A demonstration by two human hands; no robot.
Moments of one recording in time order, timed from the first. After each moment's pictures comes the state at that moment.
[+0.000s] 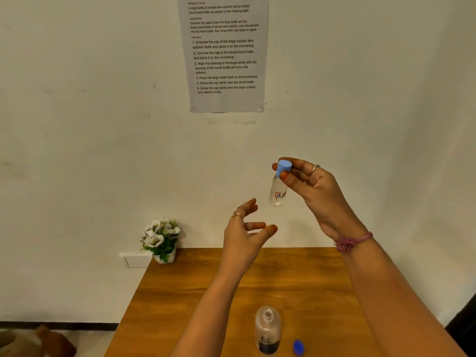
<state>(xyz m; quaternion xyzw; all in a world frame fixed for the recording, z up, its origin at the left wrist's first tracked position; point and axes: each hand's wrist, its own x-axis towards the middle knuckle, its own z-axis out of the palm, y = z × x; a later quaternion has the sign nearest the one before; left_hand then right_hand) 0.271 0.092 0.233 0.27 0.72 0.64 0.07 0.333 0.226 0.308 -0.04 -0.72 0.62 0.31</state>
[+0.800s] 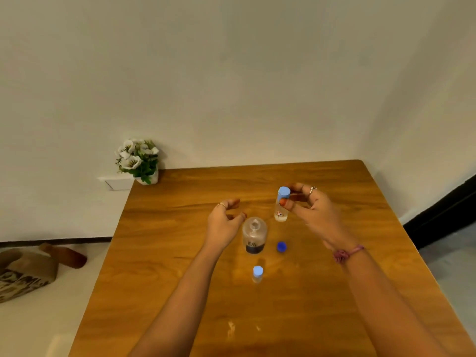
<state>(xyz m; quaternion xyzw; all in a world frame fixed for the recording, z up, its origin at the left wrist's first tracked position) 0.284 0.064 0.078 0.14 0.82 0.51 0.20 0.397 0.227 0.115 -0.23 -0.75 0.60 0.17</state>
